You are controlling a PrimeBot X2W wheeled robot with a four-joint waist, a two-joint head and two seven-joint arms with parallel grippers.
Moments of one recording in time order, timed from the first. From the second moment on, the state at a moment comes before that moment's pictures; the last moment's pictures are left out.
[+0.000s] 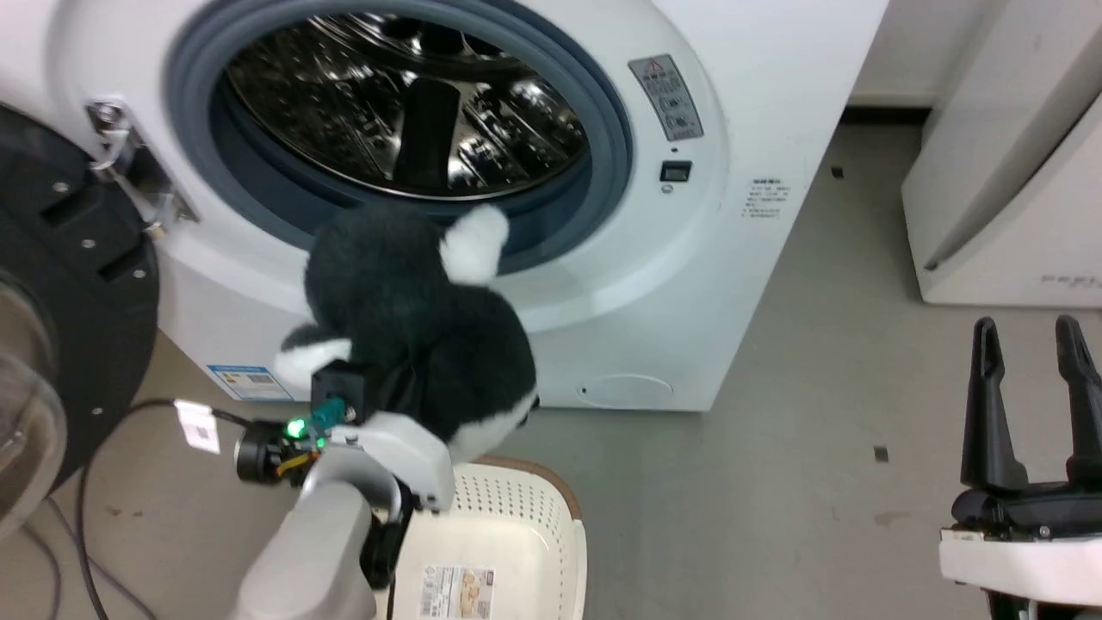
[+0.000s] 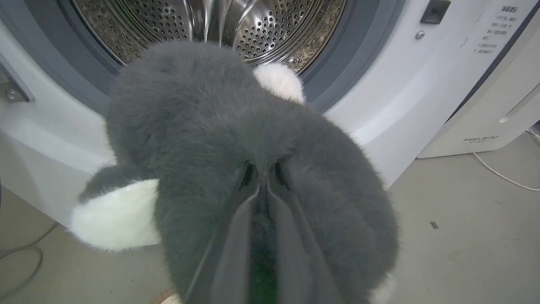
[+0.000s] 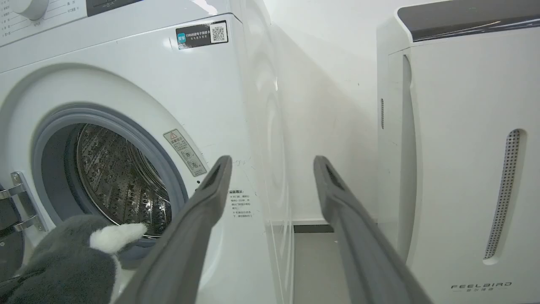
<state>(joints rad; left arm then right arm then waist) -0.49 0.15 -0.37 0.71 -0.36 0.03 -0.25 0.01 -0.05 -0.11 -0.23 0.21 0.13 -0.26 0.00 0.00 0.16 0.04</state>
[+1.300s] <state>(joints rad) -1.29 0.32 -0.13 0.91 -0.26 0.04 -0.25 -0.27 -0.05 -0.06 -0.26 0.27 0.13 -0.26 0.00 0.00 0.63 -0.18</state>
